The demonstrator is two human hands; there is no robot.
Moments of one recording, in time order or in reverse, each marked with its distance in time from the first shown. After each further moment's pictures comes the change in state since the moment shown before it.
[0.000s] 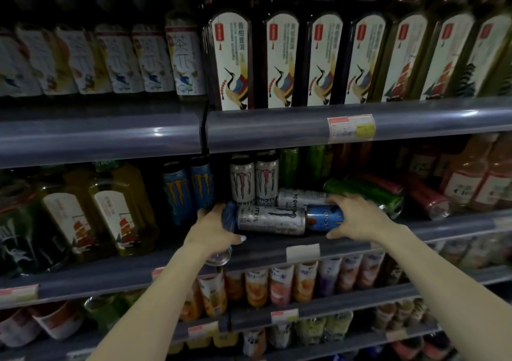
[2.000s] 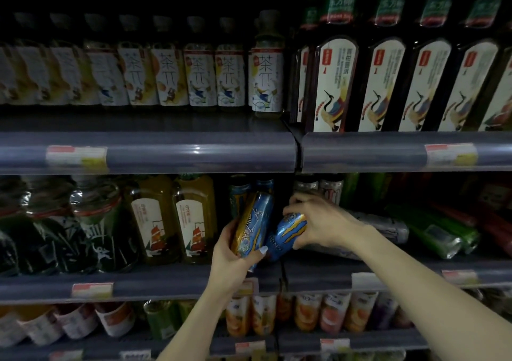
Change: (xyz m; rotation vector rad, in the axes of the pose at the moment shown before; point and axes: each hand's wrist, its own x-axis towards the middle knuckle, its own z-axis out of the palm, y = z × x) left_hand -0.015 -0.095 -0.006 -0.939 0.297 0.234; right_hand 0.047 -0.183 -0.010 0.061 0.049 -0.510
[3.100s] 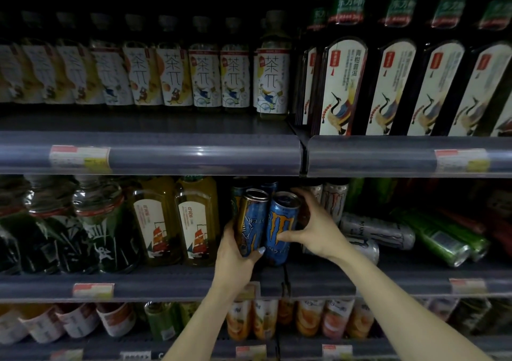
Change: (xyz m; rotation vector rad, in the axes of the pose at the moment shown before) left_hand 0.009 0.001 0.007 0.351 0.091 0.009; right_hand 0.004 -0.006 0.041 0.731 0.335 0.165
